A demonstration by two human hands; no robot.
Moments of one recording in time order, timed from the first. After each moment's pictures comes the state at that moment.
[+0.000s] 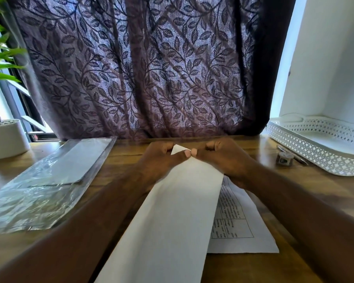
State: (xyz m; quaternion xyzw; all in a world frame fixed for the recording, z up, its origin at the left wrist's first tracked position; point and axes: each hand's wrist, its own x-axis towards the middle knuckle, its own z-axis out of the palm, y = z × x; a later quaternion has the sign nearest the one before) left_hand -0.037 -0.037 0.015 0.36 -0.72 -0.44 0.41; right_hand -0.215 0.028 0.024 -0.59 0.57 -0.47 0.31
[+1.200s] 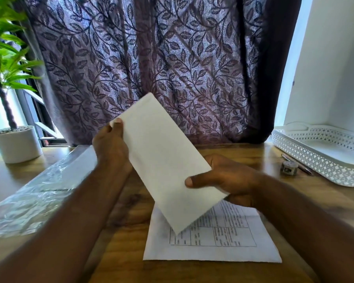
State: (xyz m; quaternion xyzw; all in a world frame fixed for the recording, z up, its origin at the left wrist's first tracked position) left_hand 0.023 -0.074 0.054 0.41 -0.39 -0.40 0.72; right_hand -0.189 0.065 0.045 -0.59 0.51 -0.37 0.51
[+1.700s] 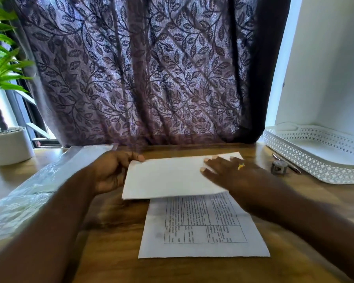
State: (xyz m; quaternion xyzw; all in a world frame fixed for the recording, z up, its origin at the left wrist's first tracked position) left_hand 0.054 -0.071 0.032 0.37 -0.51 -0.70 0.33; right_hand -0.249 0.088 0.015 -0.79 0.55 -0.03 -0.26
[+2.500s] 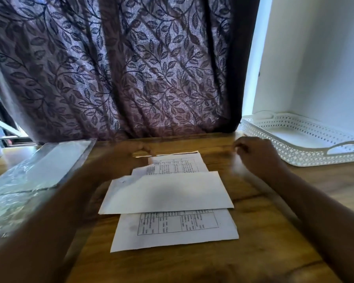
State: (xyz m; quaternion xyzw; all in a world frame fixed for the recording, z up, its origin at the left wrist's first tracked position) left_hand -0.003 -0.054 0.036 0.35 -0.90 -0.16 0.22; right_hand -0.338 0.075 0.010 -0.57 0.74 -0.33 -0.12
